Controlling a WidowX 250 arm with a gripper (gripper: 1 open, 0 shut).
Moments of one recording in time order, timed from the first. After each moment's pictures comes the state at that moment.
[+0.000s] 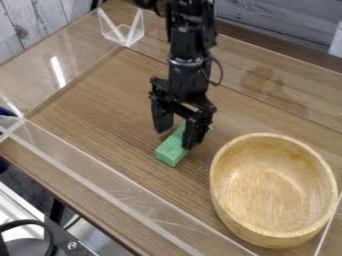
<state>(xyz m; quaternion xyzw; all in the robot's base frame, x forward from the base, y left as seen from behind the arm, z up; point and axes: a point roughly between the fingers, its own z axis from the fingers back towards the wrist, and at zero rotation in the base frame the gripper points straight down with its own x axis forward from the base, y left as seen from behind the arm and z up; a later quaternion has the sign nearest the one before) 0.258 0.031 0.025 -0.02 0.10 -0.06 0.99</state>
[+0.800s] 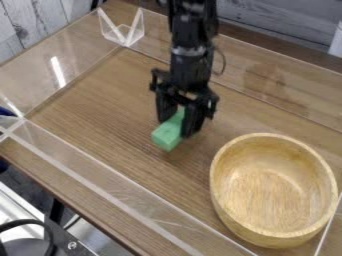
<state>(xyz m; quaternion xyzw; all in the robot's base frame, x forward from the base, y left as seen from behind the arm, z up) 0.266 0.030 0.053 -0.02 0.08 -0.06 0.99</state>
